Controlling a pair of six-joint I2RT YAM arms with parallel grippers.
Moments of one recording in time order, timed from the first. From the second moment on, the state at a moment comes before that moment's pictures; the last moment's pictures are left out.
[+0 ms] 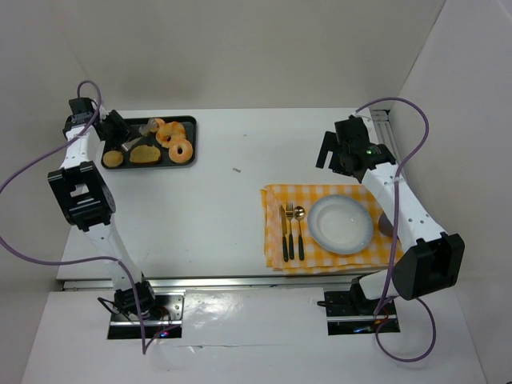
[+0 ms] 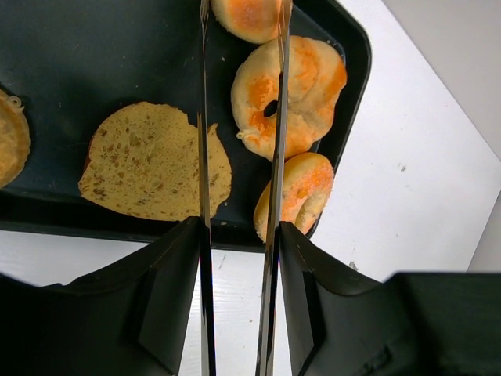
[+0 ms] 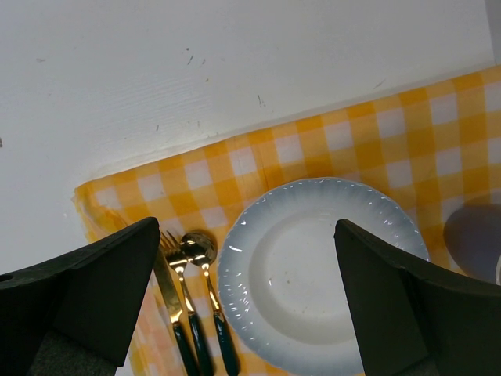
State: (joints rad) left arm 0.40 2.12 1.87 -0.58 0.47 -0.46; right arm 0.25 1.38 1.30 -0.77 0.30 0.46
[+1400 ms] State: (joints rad) left arm -0.25 1.13 1.03 -0.49 0.48 -0.54; right arm 0.25 1.09 1.42 -0.82 0.32 0.38
